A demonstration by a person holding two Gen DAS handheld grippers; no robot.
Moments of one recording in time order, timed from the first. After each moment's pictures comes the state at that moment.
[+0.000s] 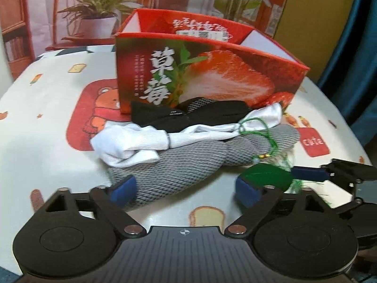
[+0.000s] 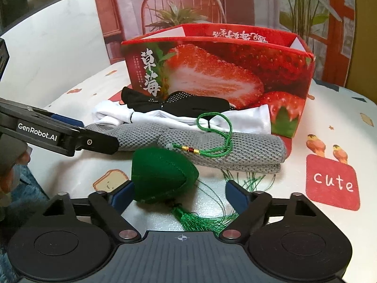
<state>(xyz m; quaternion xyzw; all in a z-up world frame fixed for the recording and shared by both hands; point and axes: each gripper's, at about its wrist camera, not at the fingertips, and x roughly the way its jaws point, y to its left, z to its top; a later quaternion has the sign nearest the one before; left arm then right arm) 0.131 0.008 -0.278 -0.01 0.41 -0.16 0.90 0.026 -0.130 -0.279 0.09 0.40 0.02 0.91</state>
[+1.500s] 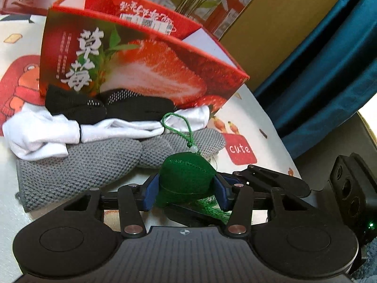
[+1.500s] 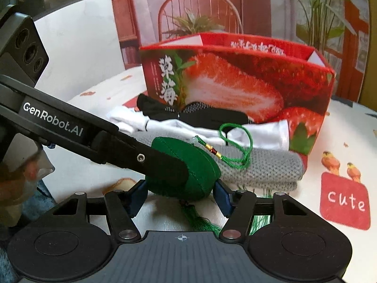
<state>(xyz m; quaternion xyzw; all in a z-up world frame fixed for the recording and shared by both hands) 0.146 -0.013 -0.292 -0.14 0.42 -0.31 0.84 0.033 -0.120 -0.275 0.06 0.37 0.06 0.93</state>
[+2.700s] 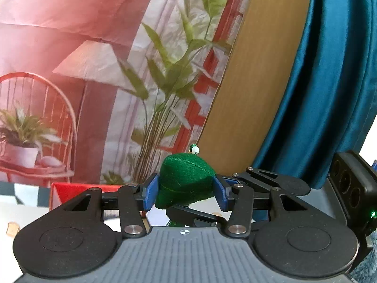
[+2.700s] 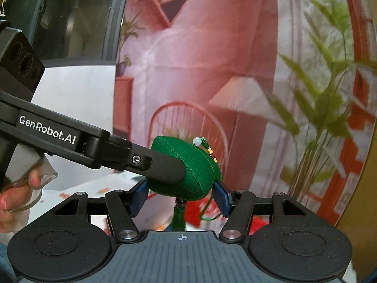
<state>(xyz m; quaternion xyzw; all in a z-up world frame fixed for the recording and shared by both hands) 0.232 -0.033 -0.076 -0.09 0.19 -0.34 0.92 0.151 -0.187 -0.070 -0.04 0.18 0.04 0.98</state>
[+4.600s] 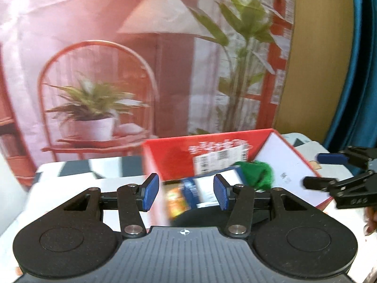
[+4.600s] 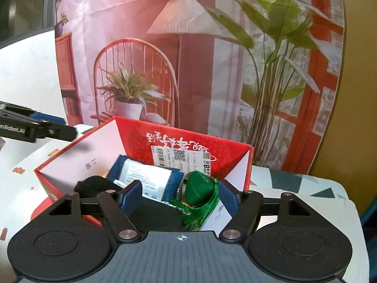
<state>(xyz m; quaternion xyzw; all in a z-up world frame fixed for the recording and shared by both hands) 0.271 0.026 -0.139 0.05 0.28 -0.16 0.95 0.166 -0.241 -0.179 0.04 0.31 -0.06 0.95</state>
